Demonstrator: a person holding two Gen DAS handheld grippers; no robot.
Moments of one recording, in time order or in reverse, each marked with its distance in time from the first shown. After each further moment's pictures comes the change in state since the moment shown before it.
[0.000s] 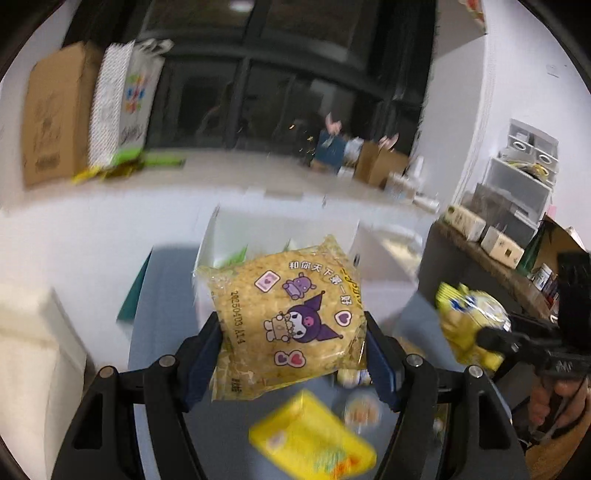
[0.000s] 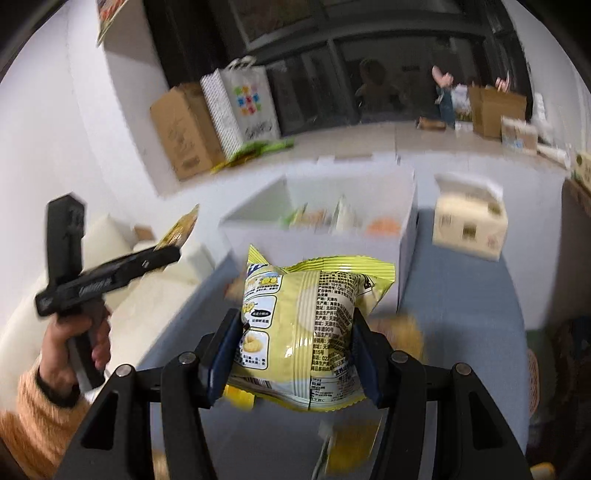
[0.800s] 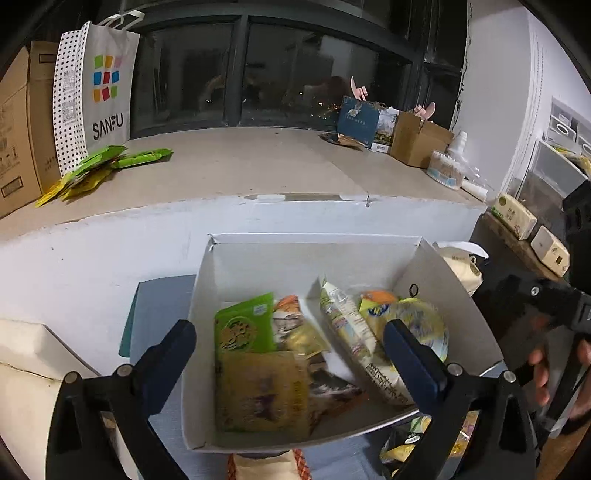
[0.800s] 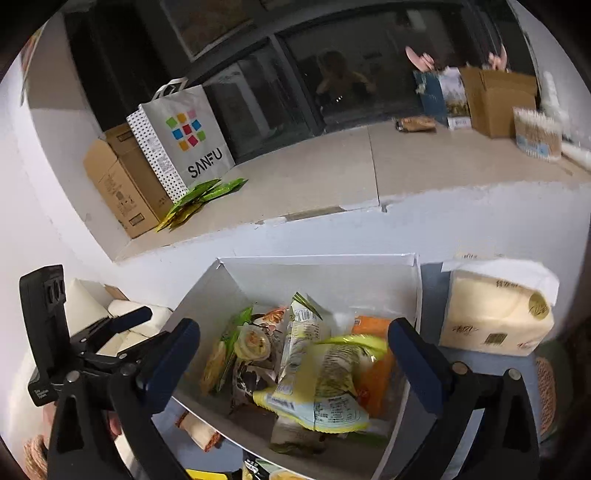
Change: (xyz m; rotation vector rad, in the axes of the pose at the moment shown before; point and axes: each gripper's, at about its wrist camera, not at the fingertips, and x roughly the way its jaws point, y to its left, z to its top) left arm 0.143 0.031 0.080 0.023 0.161 0.090; right arm 0.126 -0.068 0.119 0.124 0.022 -0.045
